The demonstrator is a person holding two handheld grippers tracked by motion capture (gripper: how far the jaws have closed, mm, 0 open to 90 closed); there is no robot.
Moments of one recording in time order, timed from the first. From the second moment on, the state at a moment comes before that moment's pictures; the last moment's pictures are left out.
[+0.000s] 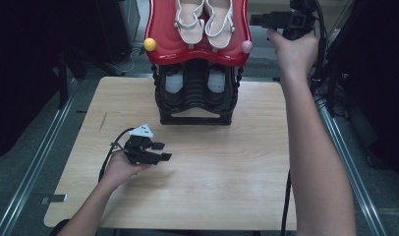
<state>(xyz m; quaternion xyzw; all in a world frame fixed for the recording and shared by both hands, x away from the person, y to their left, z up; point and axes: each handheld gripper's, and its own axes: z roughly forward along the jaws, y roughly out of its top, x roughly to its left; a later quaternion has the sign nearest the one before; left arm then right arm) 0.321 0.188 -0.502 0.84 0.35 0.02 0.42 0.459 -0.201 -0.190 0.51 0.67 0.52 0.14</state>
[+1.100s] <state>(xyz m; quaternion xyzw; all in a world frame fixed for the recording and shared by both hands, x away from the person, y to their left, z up) 0.323 0.191 -0.503 0.84 0.35 0.03 0.42 0.416 -0.248 -0.282 0.50 0.68 0.53 0.11</state>
